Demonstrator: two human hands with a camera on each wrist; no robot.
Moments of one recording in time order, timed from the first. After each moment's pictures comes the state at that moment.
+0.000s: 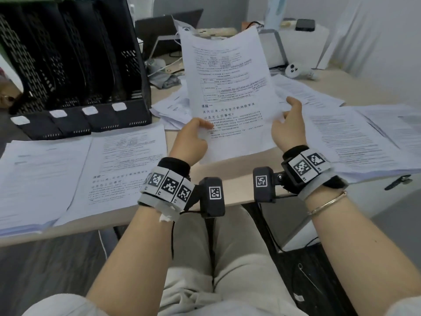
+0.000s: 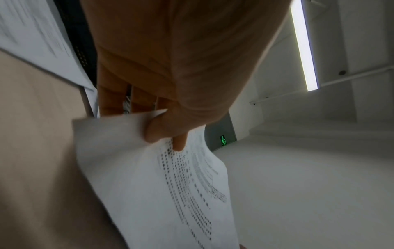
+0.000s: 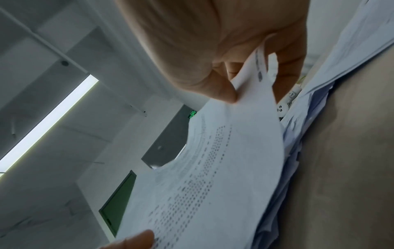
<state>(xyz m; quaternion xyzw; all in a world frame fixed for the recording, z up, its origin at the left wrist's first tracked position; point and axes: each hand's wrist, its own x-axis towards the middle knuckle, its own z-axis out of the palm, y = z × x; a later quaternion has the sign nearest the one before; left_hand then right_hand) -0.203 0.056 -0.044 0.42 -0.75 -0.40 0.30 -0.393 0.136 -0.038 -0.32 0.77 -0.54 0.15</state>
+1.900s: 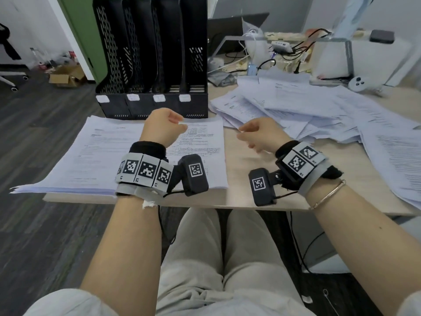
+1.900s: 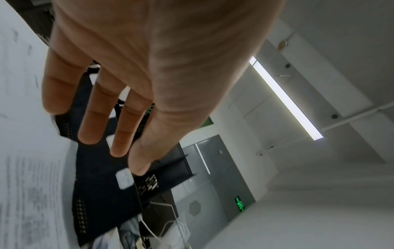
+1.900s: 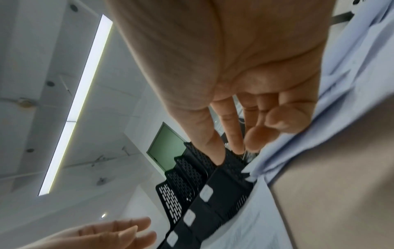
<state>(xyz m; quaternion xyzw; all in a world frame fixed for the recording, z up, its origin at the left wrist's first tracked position) -0.040 0.008 -0.017 0.60 -0.69 -0.28 0.31 -0.263 0.053 -0.039 -0.54 0.71 -0.34 0.31</state>
